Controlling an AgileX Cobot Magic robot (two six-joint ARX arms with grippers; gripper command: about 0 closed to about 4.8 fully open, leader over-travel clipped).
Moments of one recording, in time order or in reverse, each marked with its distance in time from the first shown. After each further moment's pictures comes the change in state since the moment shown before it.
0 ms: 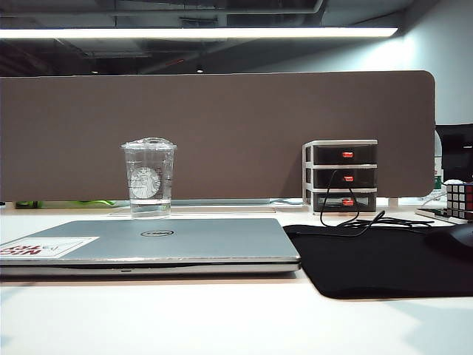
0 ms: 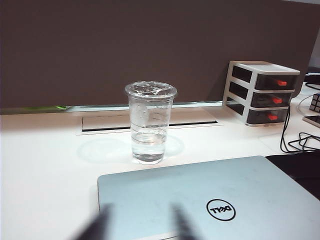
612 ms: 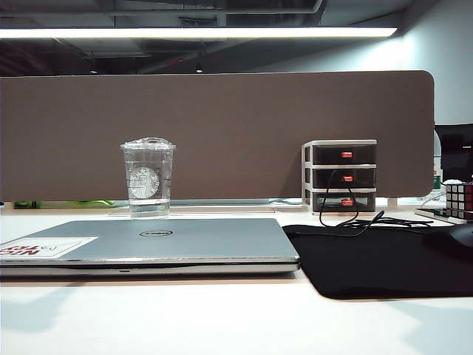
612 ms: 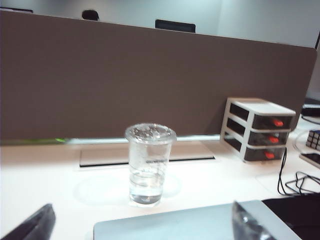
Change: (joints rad) left arm 0.000 0.278 0.123 0.233 -0.008 -0.042; right arm 0.000 0.000 0.000 0.000 0.000 0.000
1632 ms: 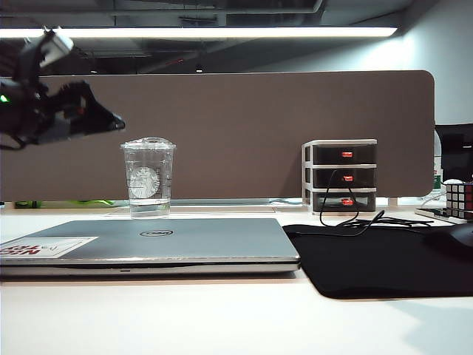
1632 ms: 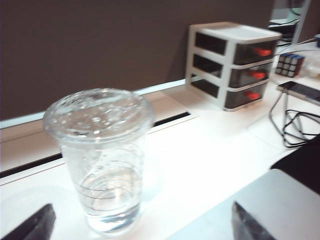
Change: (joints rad) left arm 0.021 1.325 0.523 0.555 0.345 0.161; right arm 0.000 0.000 0.000 -0.002 0.000 0.000
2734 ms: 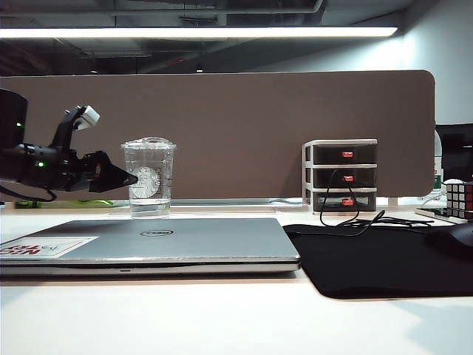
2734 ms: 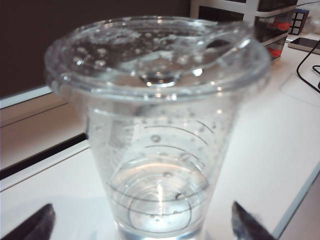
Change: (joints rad) left arm 0.081 0.499 0.455 -0.071 0.229 0.132; right arm 0.000 0.000 0.000 -0.064 -0.007 0.000
